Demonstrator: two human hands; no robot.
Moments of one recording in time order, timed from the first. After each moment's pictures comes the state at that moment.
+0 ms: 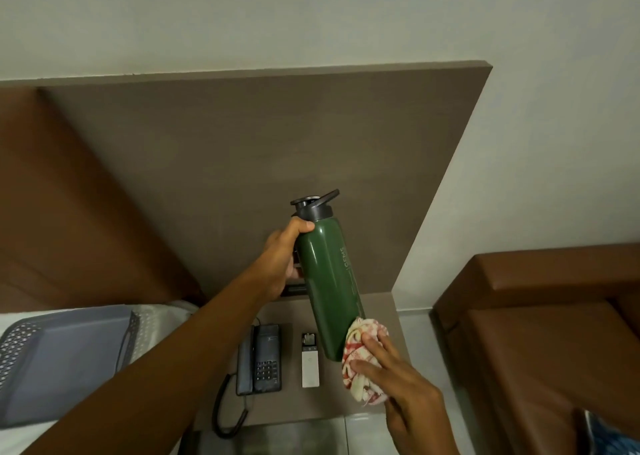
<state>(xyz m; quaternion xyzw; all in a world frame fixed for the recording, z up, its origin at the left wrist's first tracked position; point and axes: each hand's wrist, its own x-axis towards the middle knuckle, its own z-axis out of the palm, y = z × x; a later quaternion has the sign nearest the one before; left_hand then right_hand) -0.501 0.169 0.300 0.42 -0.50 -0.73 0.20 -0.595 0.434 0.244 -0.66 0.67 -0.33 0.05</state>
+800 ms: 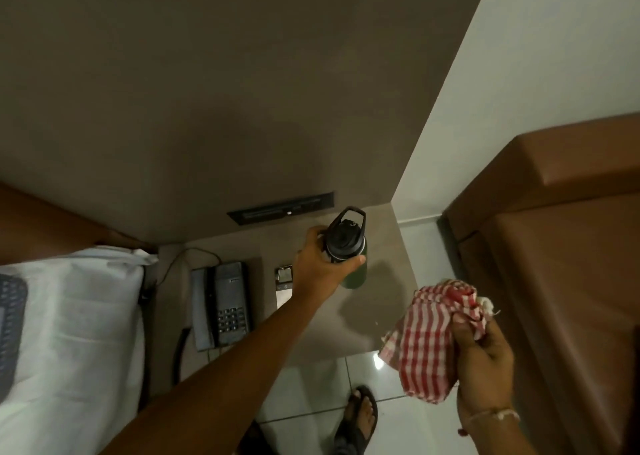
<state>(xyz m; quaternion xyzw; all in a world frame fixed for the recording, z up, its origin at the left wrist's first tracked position) -0.603 0.228 -0.065 0.50 -0.69 -0.50 0.17 -0.694 0.450 -0.021 0.09 0.73 -0.63 0.26</state>
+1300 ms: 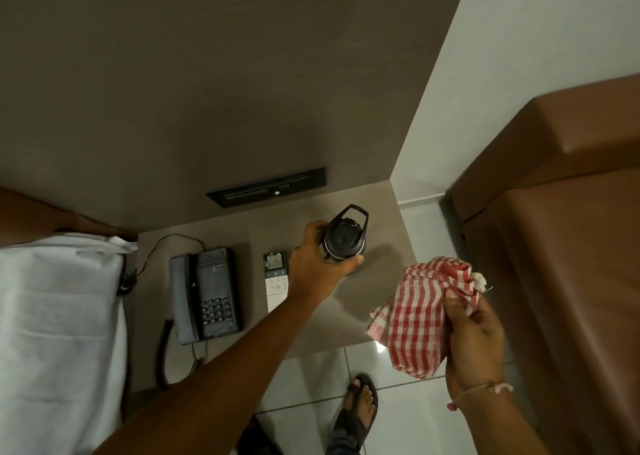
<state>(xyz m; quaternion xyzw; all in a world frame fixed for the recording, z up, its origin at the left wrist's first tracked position) -0.601 0.243 -0.123 0.45 -0.74 -0.47 0.18 -0.701 0.438 -0.064 0.14 0.69 -0.64 0.31</state>
